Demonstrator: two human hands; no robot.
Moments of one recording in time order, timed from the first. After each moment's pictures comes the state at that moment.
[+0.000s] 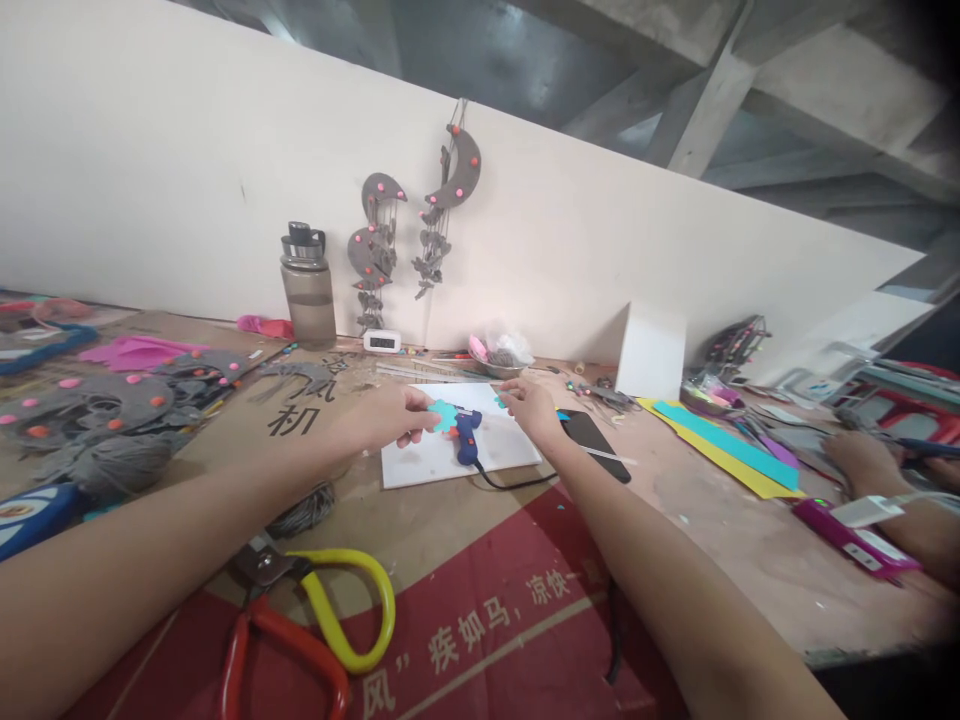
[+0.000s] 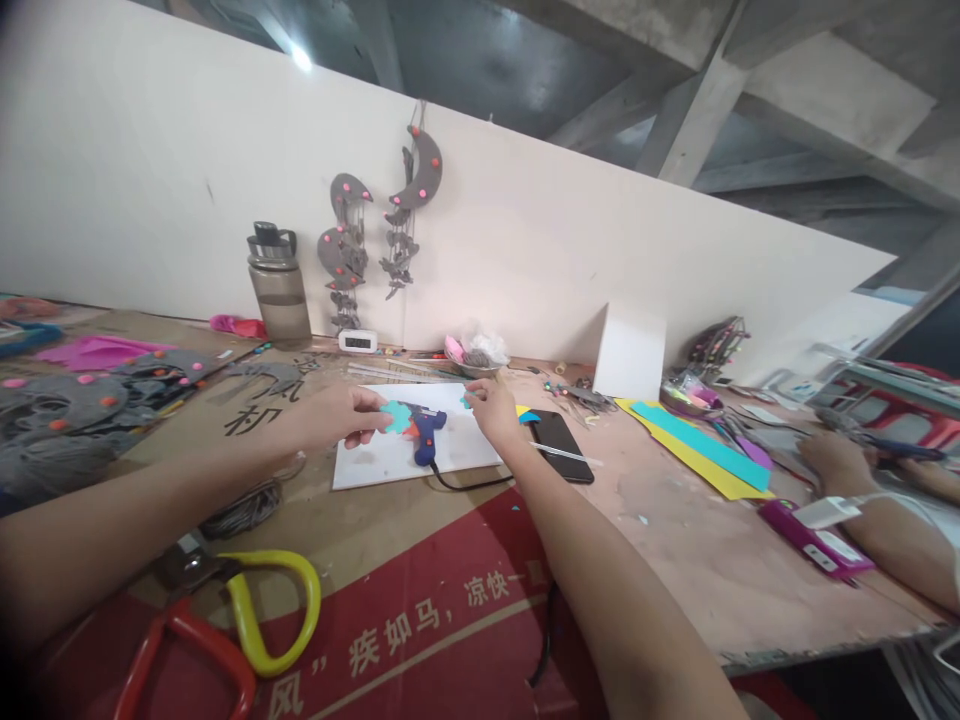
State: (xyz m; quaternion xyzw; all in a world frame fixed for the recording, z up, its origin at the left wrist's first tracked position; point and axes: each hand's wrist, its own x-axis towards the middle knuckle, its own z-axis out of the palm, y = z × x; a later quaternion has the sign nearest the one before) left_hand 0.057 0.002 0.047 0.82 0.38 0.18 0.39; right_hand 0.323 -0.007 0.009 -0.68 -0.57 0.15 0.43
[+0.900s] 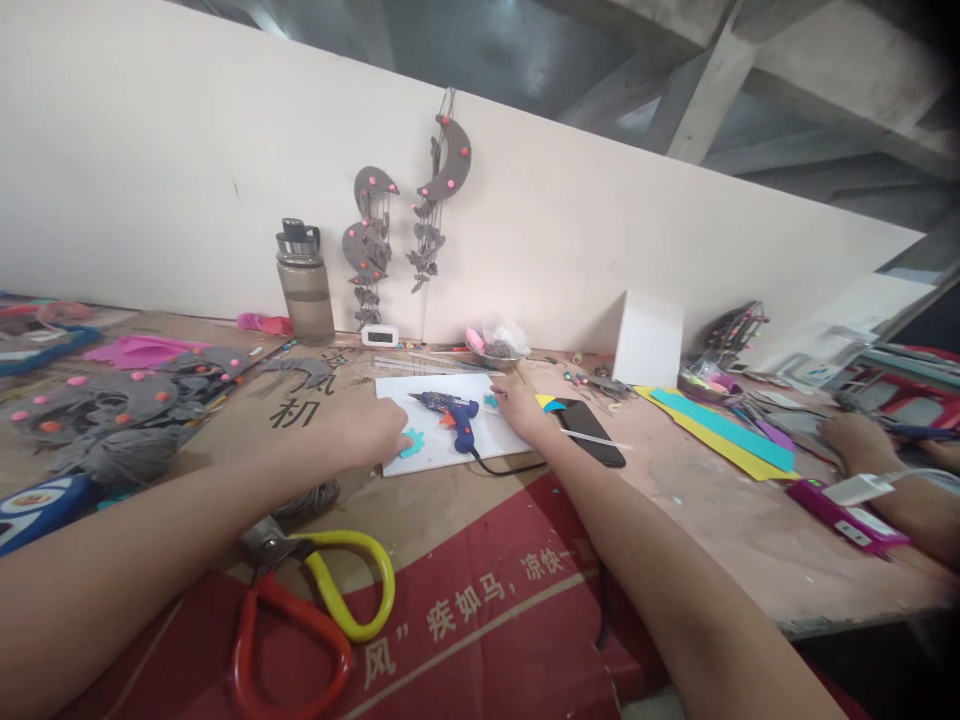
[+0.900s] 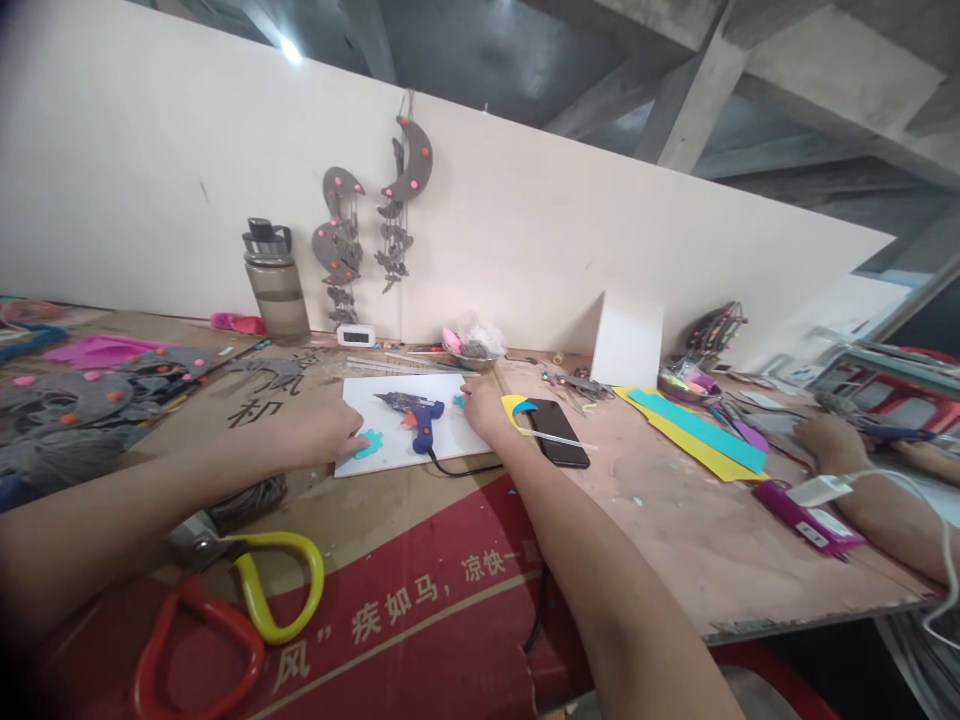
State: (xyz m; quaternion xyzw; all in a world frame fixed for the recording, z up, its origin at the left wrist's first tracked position) left_hand 0.055 -0.015 0.043 0.90 0.42 -0.07 -0.07; right_hand 0.321 -0.003 -0.001 -0.71 -0.66 0.02 0.27
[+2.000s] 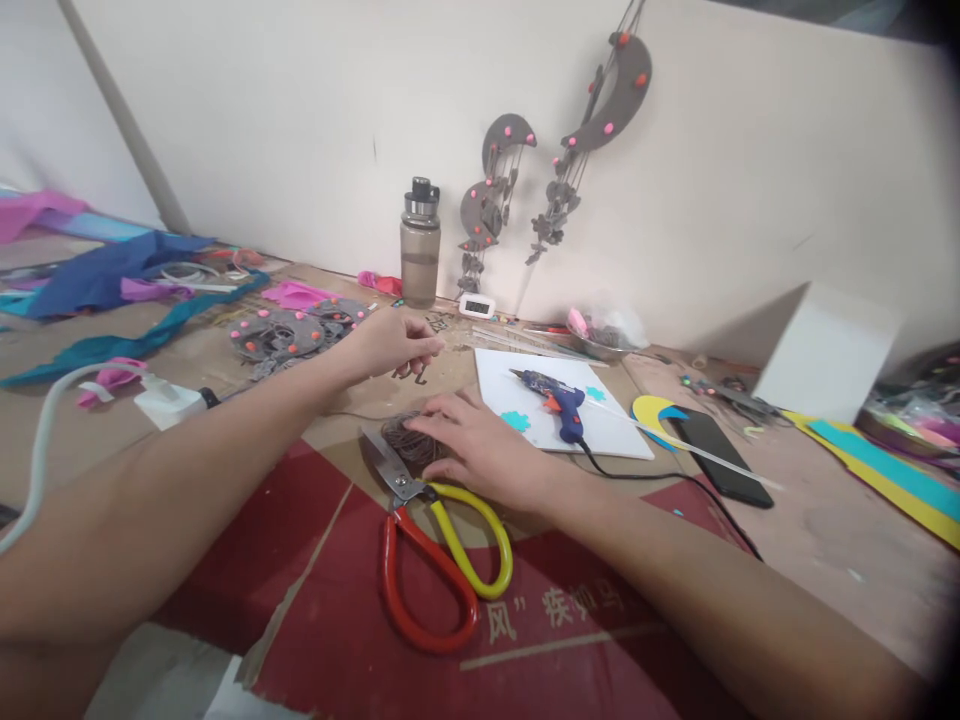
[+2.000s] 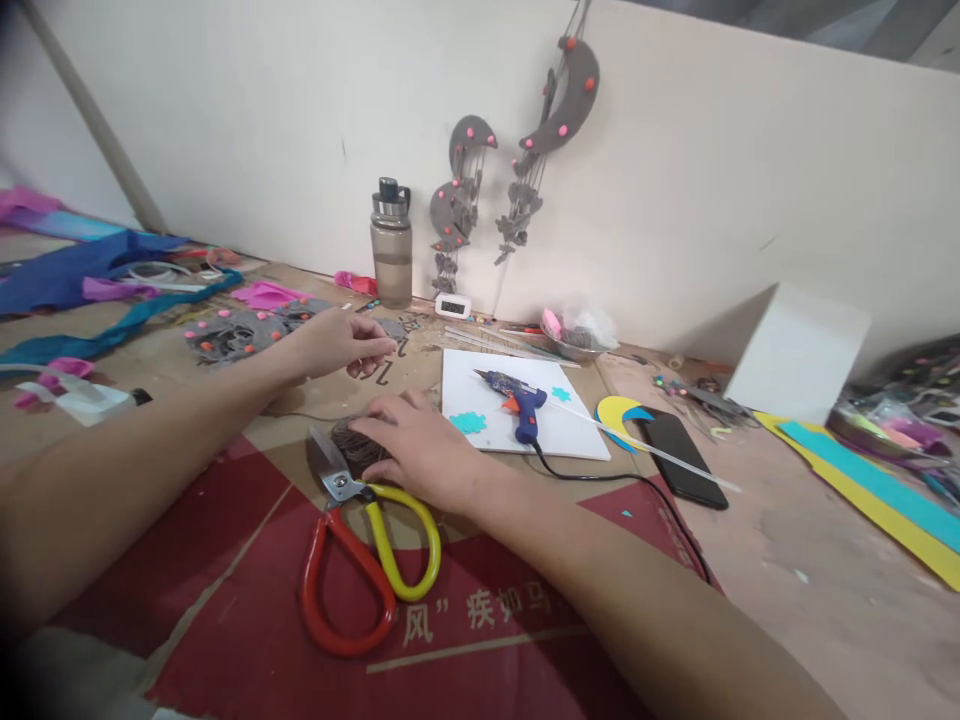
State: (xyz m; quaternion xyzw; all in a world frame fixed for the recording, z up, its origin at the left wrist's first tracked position) left_hand -0.064 0.017 0.056 0.79 0.46 0.29 0.29; right_hand 0.123 -0.070 0.016 -0.27 -0.94 0.02 0.19
